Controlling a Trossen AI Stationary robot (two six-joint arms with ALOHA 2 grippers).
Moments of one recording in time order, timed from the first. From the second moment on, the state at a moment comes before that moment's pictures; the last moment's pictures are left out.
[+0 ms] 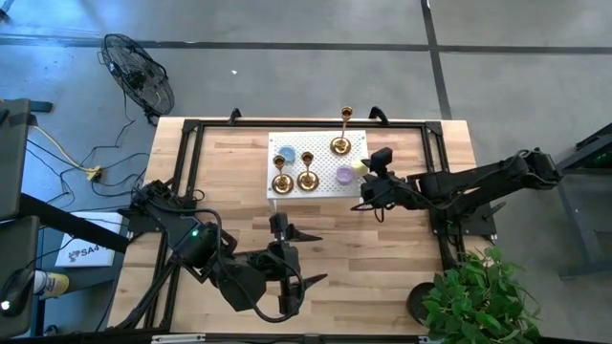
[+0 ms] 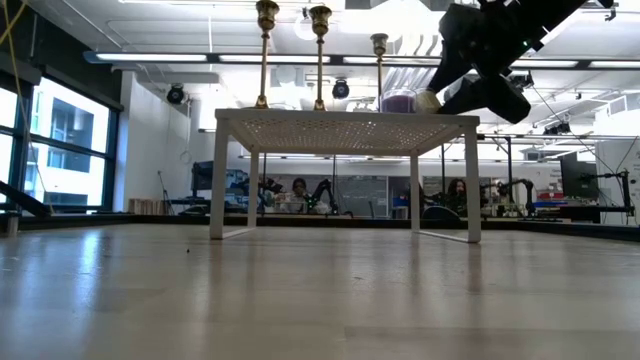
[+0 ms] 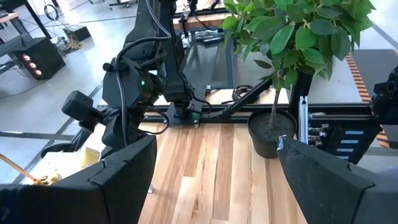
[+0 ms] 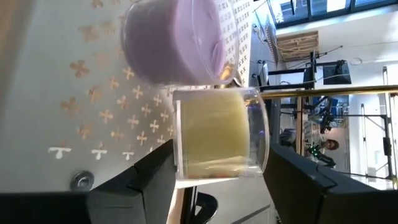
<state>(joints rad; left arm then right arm) -0.64 1.90 2.32 -0.86 -0.80 -0.24 0.12 1.17 0.77 -0.39 0.84 -0.66</state>
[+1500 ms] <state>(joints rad) -0.64 1.90 2.32 -0.86 -0.80 -0.24 0.20 1.17 0.77 -0.50 0.82 -0.63</state>
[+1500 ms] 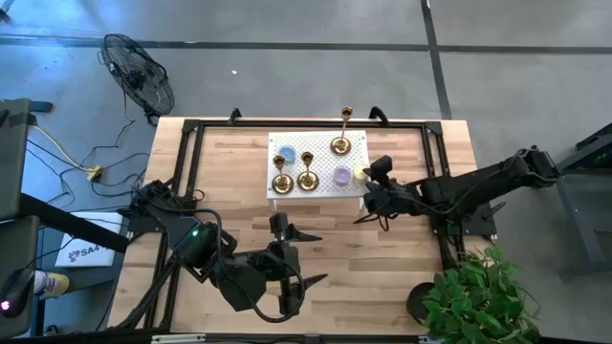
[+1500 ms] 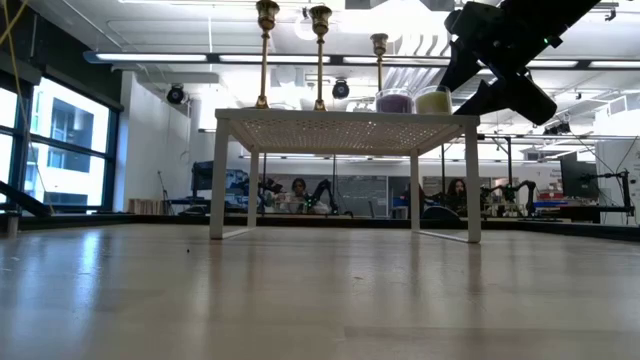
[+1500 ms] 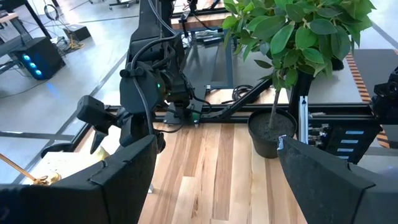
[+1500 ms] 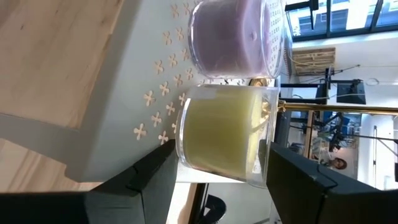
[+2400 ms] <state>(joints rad) -0.64 1.90 2.32 -0.86 -0.80 -0.24 0.23 1.17 0.82 -0.59 0.78 -0.58</state>
